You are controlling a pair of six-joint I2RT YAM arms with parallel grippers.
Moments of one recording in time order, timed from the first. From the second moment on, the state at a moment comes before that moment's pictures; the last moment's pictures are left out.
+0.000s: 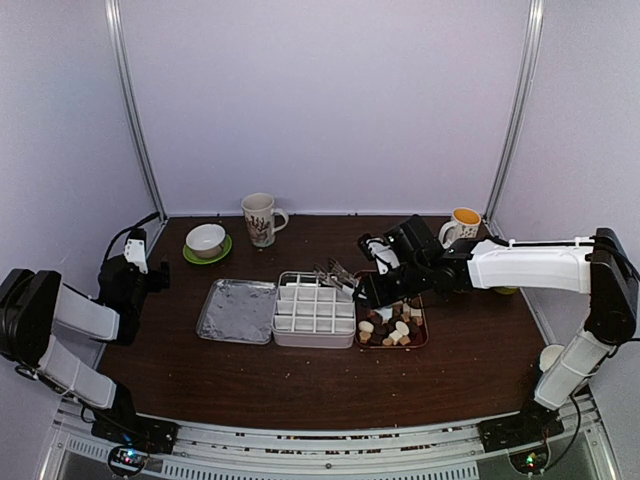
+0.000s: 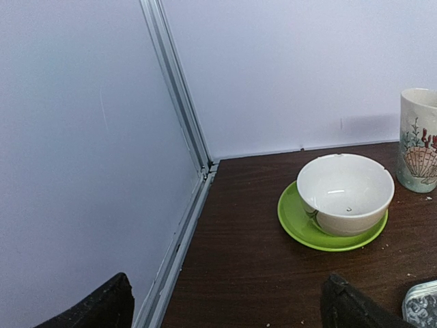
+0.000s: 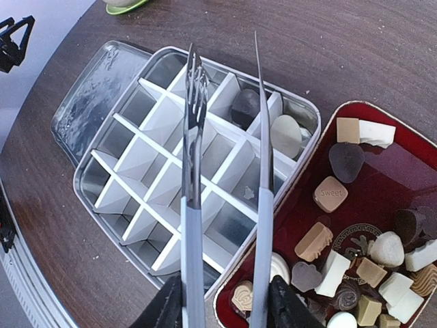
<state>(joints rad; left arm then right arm) -0.01 1.42 0.30 1.02 -0.21 0.19 0.79 1.61 1.10 -0.29 -0.10 0.35</state>
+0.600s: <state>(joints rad) -0.01 1.42 0.30 1.02 -0.21 0.19 0.79 1.52 1.09 -0.34 -0.05 0.34</state>
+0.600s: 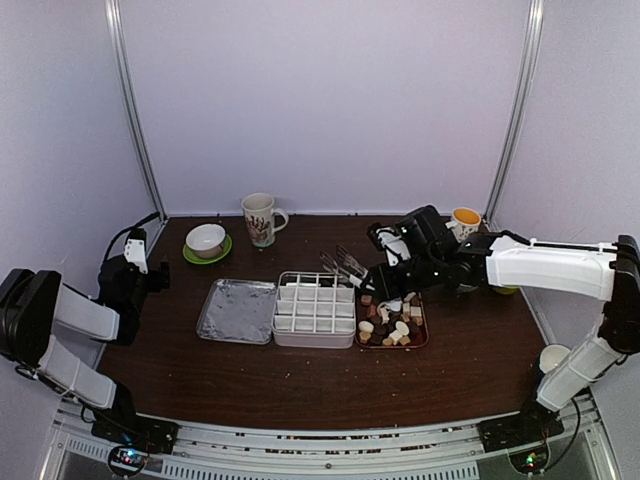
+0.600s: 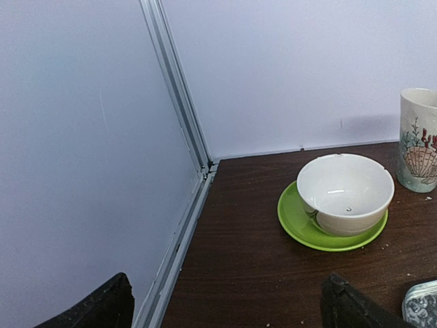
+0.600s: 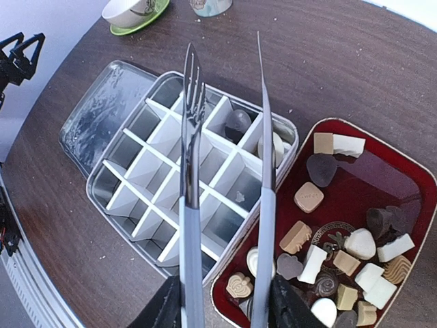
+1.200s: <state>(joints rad) -0.01 1.42 0.30 1.02 -0.21 0.19 0.79 1.27 0.97 -0.65 0.13 0.33</state>
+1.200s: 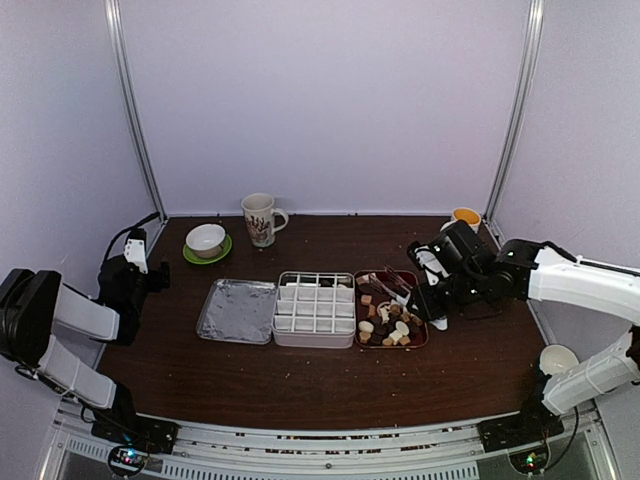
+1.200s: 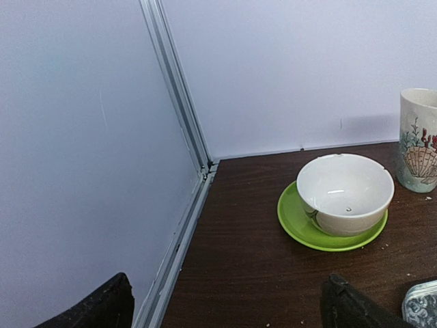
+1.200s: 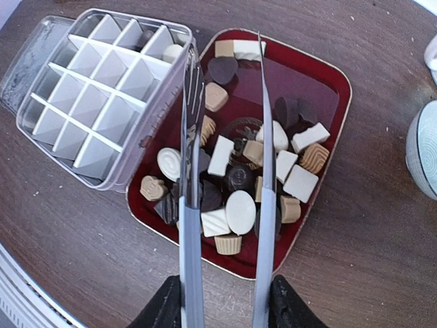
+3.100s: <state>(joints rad) -0.01 1.42 0.30 1.02 -0.21 0.19 0.74 1.36 0.94 -0.60 0.19 0.41</state>
